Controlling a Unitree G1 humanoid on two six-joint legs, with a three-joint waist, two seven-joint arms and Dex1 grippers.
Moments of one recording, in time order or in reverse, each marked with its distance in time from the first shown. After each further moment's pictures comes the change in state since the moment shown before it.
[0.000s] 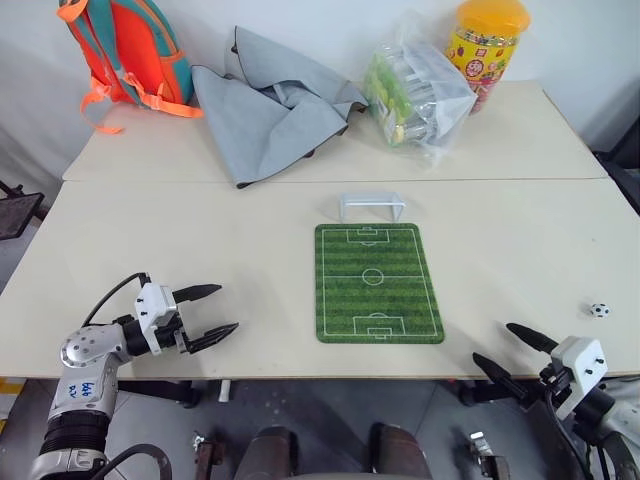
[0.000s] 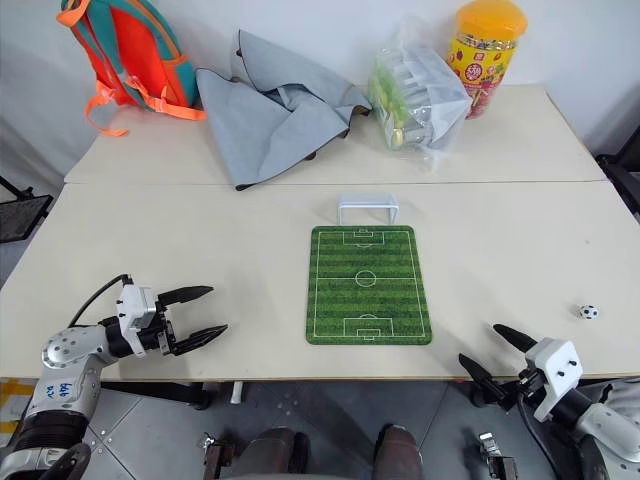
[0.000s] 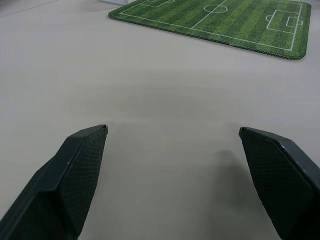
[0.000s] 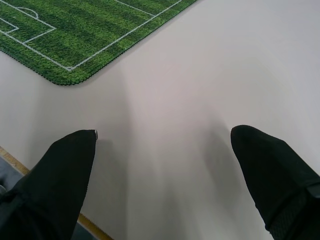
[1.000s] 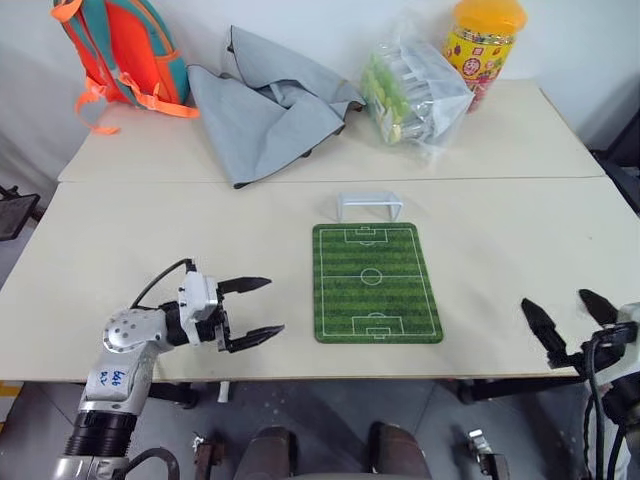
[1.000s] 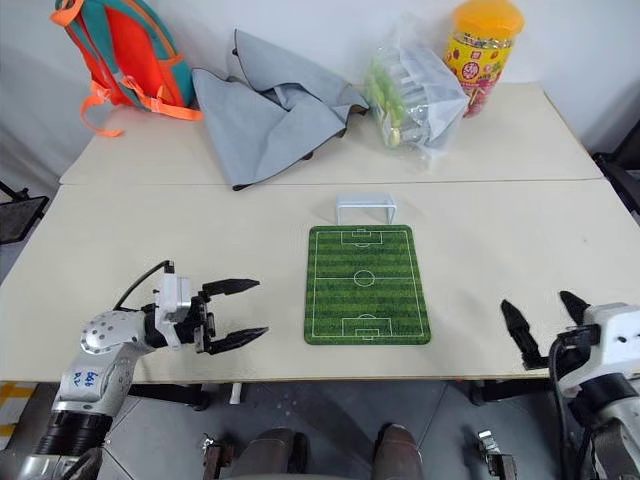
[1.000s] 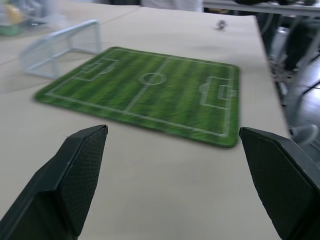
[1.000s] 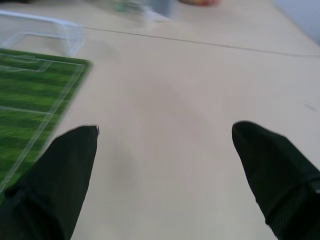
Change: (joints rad) left arm 0.042 -0.064 -0.130 -0.450 -0.066 0.261 0.059; right arm 0.058 0.102 -0.261 -0.574 0.214 0.550 -0.606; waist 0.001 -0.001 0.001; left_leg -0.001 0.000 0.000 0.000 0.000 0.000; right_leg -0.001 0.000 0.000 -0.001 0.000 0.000
